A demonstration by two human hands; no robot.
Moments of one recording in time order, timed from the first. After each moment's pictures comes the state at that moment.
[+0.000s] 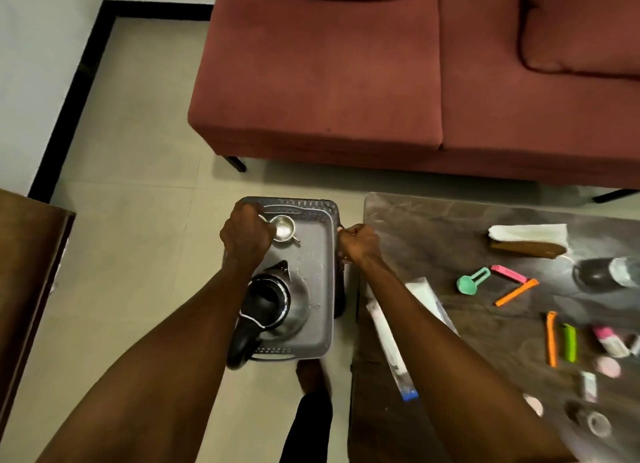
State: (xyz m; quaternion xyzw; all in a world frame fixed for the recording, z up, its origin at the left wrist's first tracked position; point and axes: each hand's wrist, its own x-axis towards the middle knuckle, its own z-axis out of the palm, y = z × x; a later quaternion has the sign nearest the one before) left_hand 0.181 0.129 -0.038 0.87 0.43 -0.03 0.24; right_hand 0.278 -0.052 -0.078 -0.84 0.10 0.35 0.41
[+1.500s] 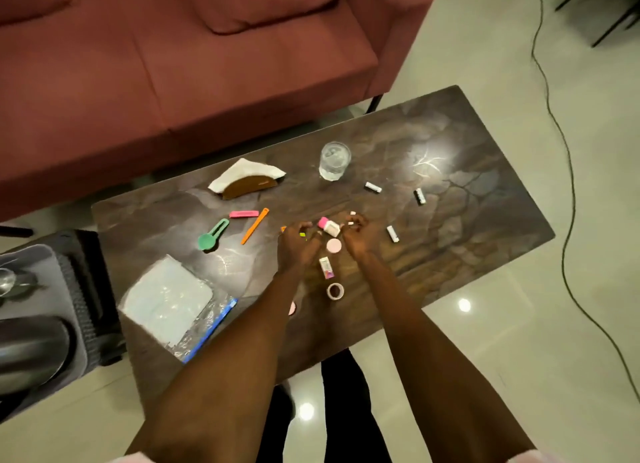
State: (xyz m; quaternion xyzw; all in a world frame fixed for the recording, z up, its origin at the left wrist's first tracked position) left_hand 0.290 -0.513 -0.012 0.81 0.27 -0.17 0.50; right_hand 0.319 -0.637 -0.003 -0.80 0.32 0.14 0.48
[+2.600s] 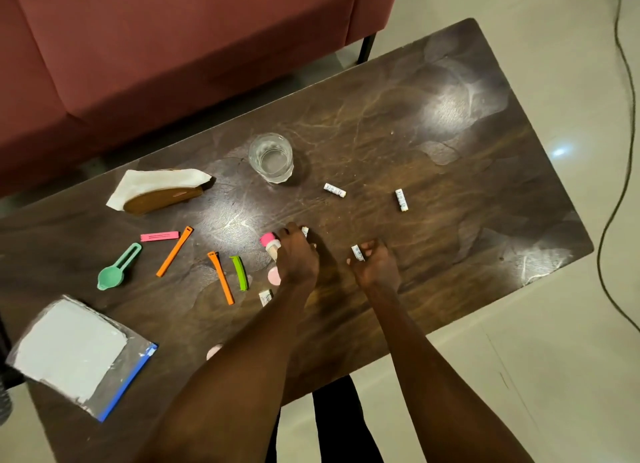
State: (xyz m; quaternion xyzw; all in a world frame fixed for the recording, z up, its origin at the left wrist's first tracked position) left_hand 0.386 -0.675 -0.131 0.91 0.23 -0.23 0.26; right_hand 0.357 -0.811 -0.126 -0.85 0.32 0.23 0.34
